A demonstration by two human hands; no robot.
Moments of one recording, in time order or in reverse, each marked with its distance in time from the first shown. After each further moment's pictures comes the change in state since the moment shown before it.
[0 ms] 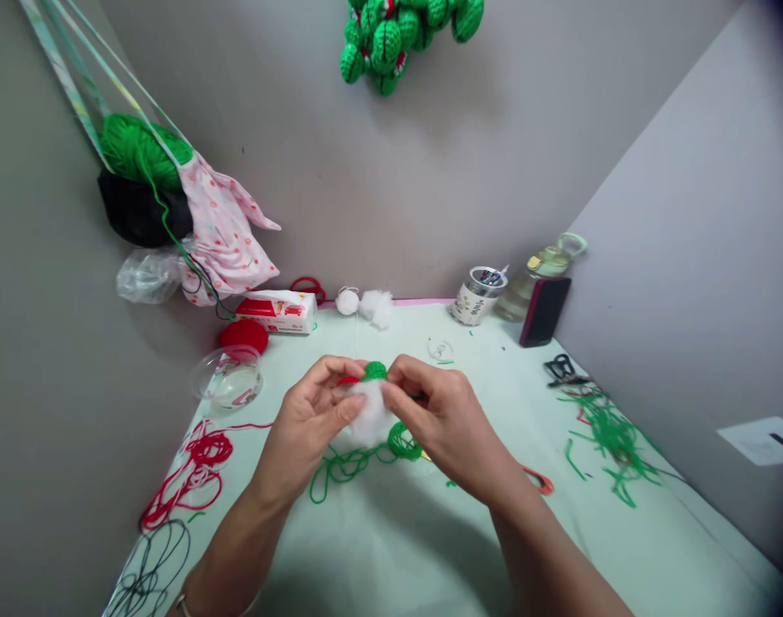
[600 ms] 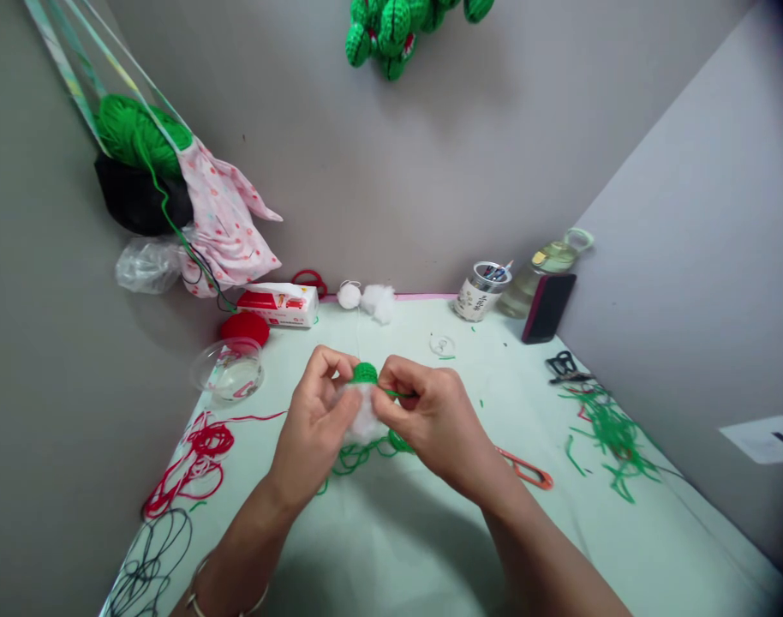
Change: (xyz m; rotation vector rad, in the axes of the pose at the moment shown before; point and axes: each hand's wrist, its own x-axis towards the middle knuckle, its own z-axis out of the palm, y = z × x) left_hand -0.007 0.002 0.014 0.222 0.153 0.133; right_hand 0.002 -0.002 0.013 0.062 0.006 0.019
